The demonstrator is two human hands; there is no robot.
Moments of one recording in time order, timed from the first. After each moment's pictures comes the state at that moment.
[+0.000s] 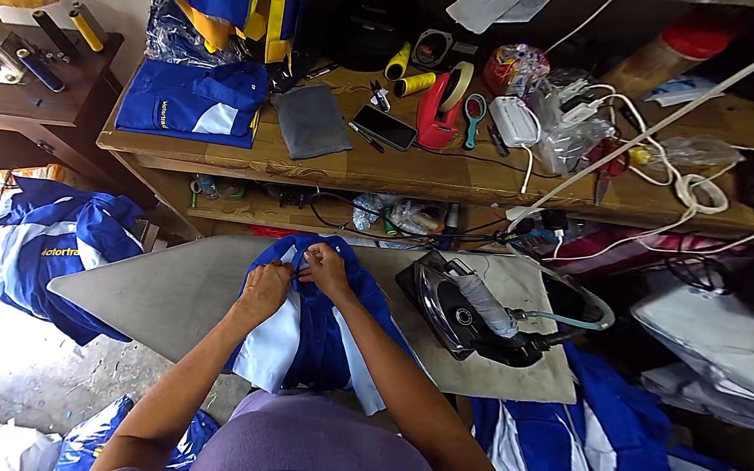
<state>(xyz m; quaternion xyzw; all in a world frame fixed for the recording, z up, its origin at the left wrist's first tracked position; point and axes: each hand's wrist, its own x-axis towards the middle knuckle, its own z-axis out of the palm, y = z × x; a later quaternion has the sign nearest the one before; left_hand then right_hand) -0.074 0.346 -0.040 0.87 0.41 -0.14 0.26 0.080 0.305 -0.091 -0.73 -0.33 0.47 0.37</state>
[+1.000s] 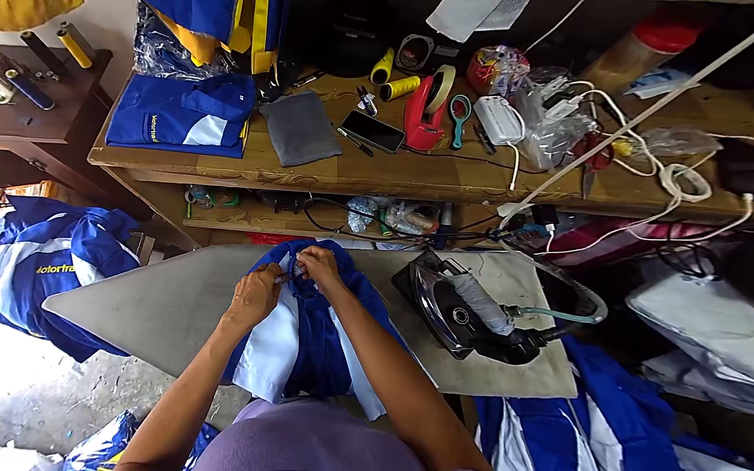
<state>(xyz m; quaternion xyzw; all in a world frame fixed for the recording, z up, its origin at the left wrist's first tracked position) -0.086 0.356 -0.049 0.84 0.44 -0.08 0.31 0.089 0.327 -0.111 -0.71 -0.23 0.52 0.42</state>
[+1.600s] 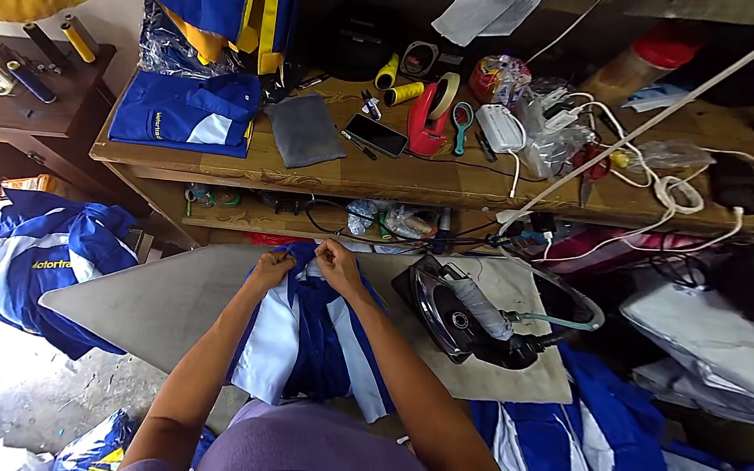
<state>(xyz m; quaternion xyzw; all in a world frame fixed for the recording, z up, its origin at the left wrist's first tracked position) -0.060 0.395 -0.117 0.62 0.43 0.13 0.64 0.123 0.304 -0.107 -0.71 -0.50 0.28 0.40</state>
